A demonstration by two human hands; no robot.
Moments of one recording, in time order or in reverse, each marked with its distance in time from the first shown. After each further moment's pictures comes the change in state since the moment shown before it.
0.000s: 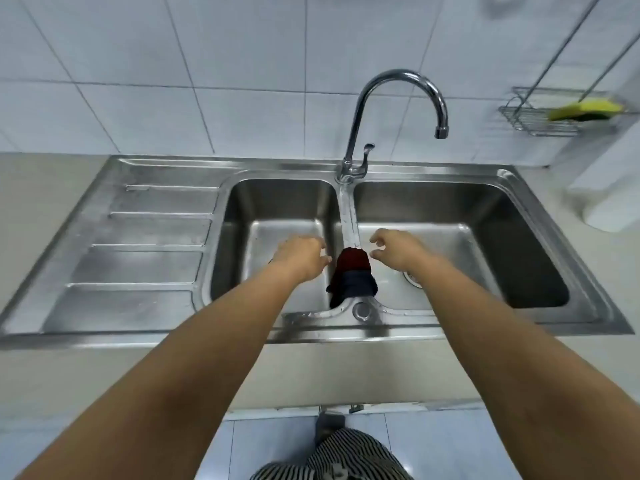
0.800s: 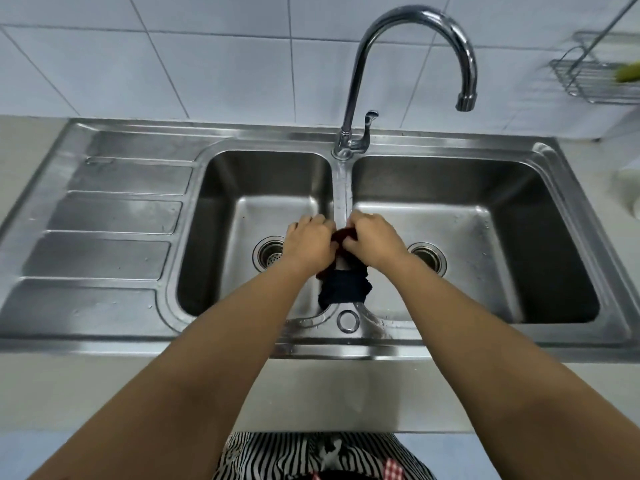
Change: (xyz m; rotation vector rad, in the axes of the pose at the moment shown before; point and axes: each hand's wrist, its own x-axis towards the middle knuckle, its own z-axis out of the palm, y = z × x) left_hand 0.079 0.028 0.039 0.026 0.096 -0.007; right_hand 0.062 0.000 0.024 0.048 0.109 -0.157
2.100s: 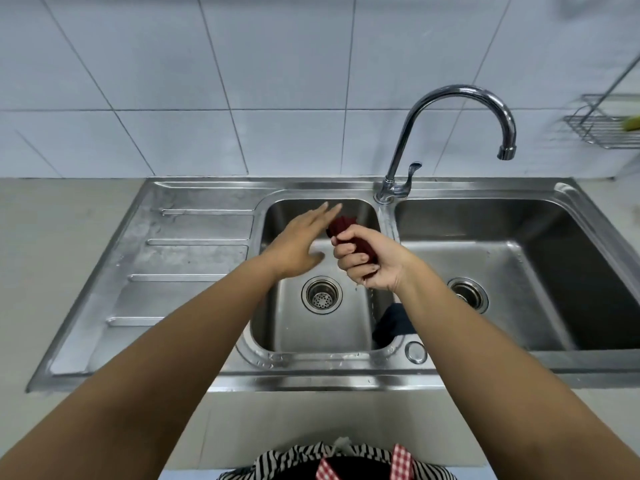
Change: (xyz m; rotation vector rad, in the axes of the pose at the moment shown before) left_hand -0.030 -0.133 -0.106 -0.304 0.009 0.248; right_hand 0.004 -0.137 -0.026 1.836 -0.825 0.328
